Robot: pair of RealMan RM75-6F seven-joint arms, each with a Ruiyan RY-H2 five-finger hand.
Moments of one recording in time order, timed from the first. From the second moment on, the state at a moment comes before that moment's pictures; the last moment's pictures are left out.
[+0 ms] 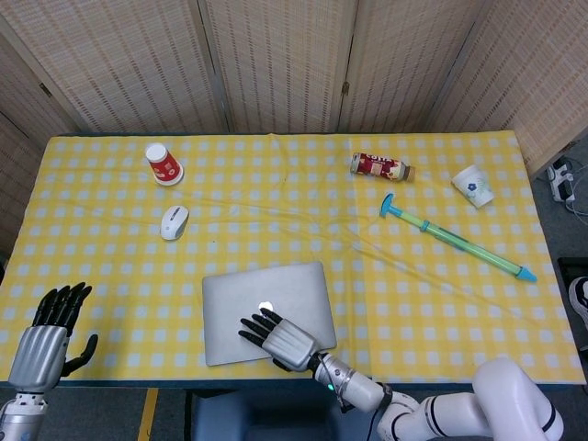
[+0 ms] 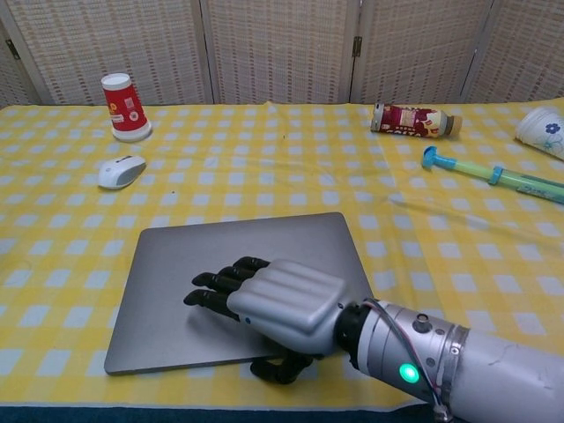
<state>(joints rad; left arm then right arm) -0.06 -1.22 0.01 -1.61 1.60 1.54 0.06 0.80 -1.89 -0.03 -1.38 -1.41 0.89 -0.44</state>
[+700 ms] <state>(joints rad) -0.06 -1.22 0.01 -1.59 1.59 1.54 0.04 0.80 -1.90 0.02 -1.37 -1.41 0.87 -0.49</state>
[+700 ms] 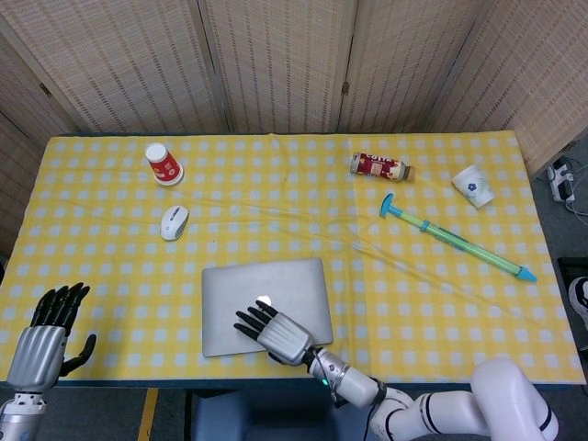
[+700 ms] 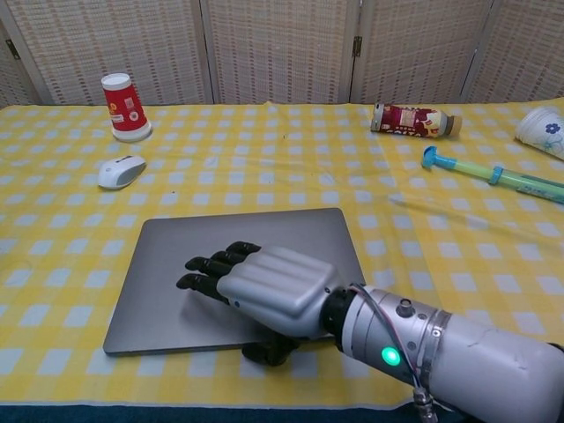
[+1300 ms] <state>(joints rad) -0.07 -1.23 0.01 -1.55 1.60 1.53 0.01 0.80 -1.98 0.04 -1.26 -1.46 0.93 -0.52</state>
